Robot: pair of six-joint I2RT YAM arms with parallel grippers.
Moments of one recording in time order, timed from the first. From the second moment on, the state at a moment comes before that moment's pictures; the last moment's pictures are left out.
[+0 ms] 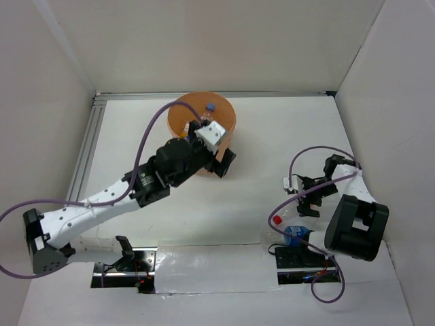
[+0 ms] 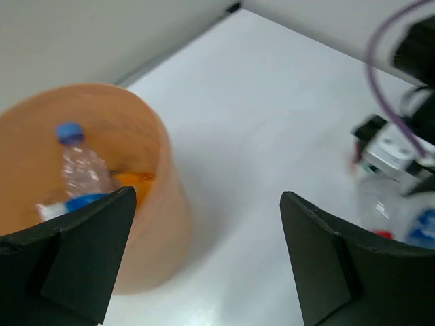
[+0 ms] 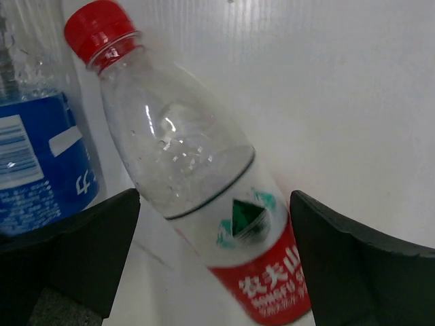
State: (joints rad) left arm -0.95 1.26 1.25 -0.14 -0.28 0.05; right arm -0.36 1.32 0.81 -1.21 -0.55 -1.94
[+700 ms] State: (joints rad) left arm -1.23 1.30 0.70 0.19 -0.09 -0.14; right arm -0.08 1.61 1.54 -0.96 -0.91 -1.57
